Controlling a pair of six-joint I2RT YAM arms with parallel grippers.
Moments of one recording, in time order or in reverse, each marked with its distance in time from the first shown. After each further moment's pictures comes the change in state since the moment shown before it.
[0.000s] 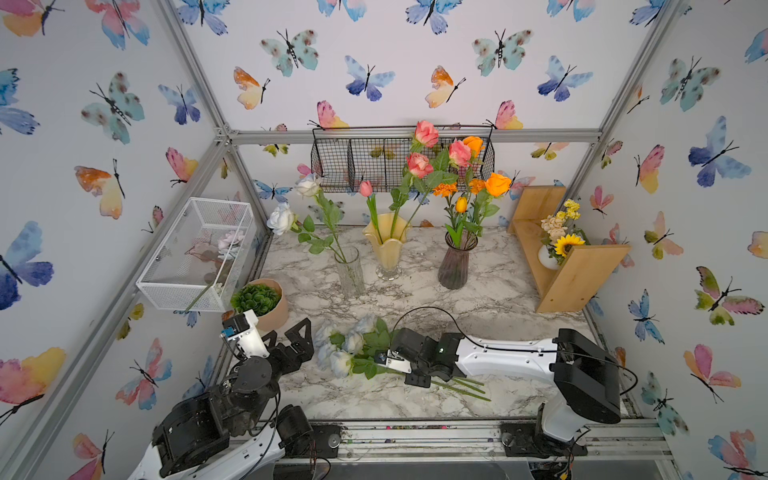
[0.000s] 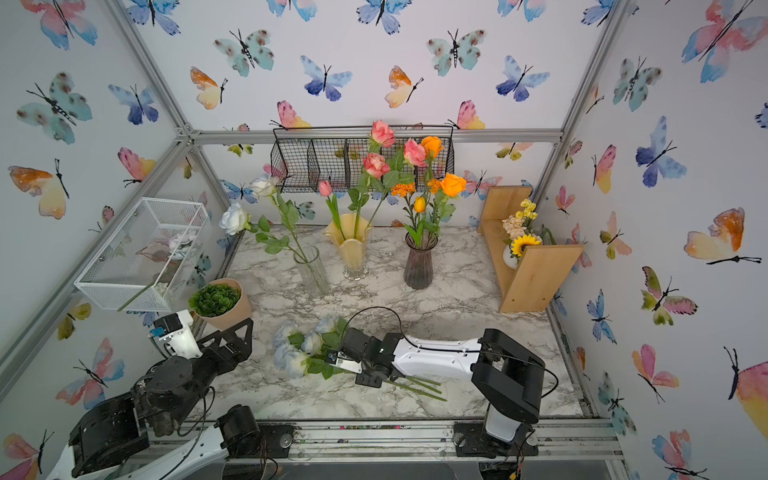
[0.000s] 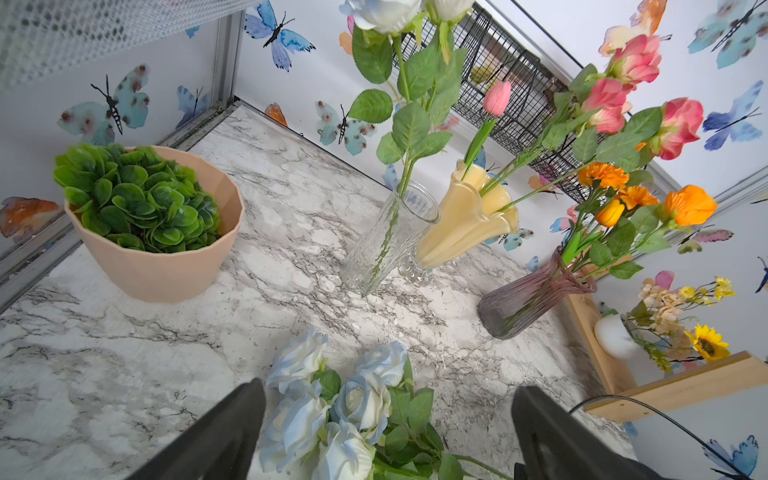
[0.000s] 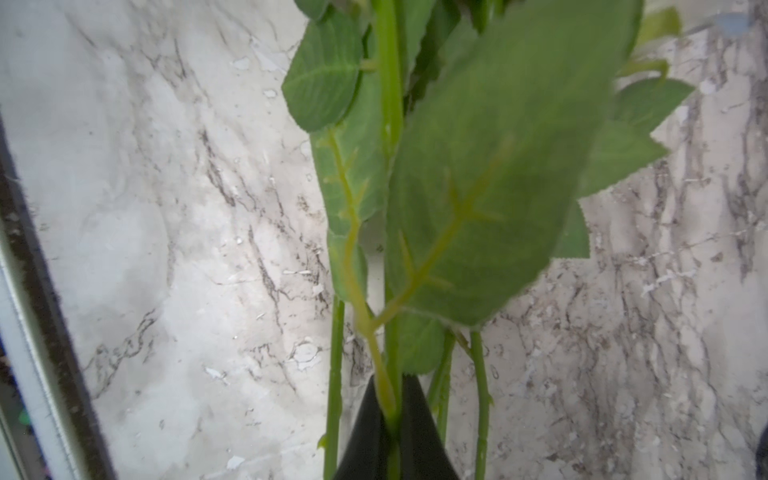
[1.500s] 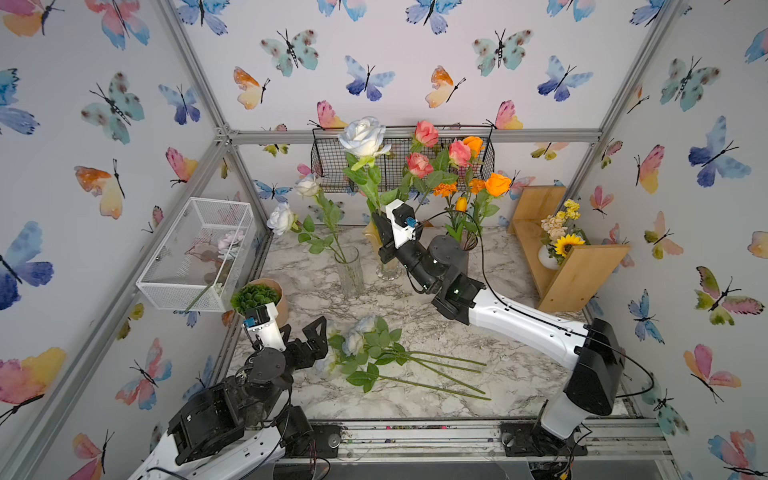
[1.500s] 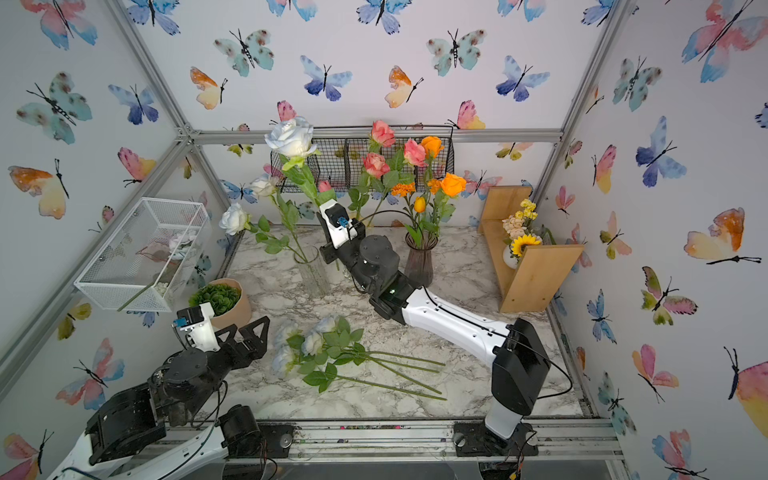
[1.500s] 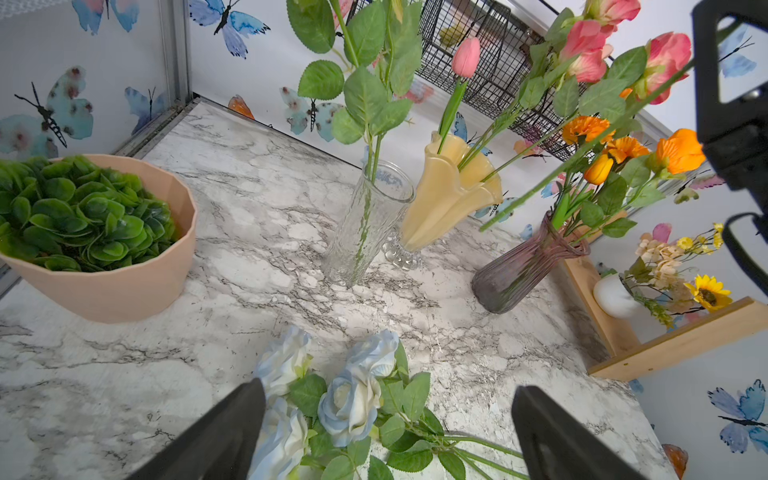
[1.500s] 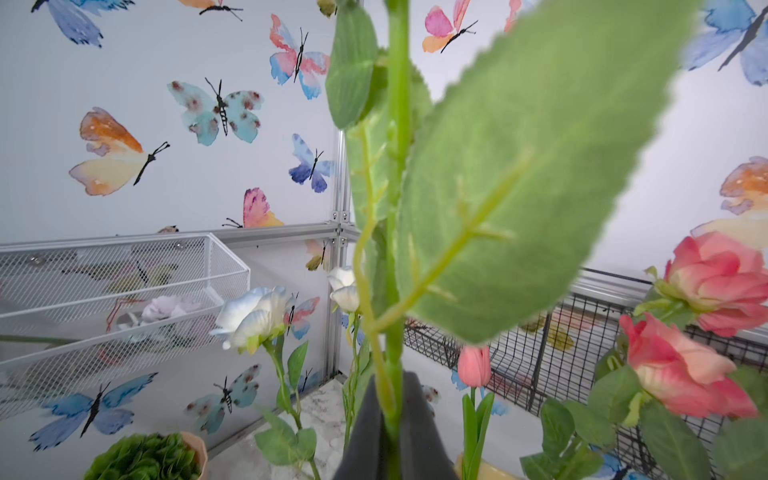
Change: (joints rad) left arm 0.000 0.077 -0.032 0.106 0.072 0.106; right arm -0.207 0.072 0.491 1.060 0.085 0.154
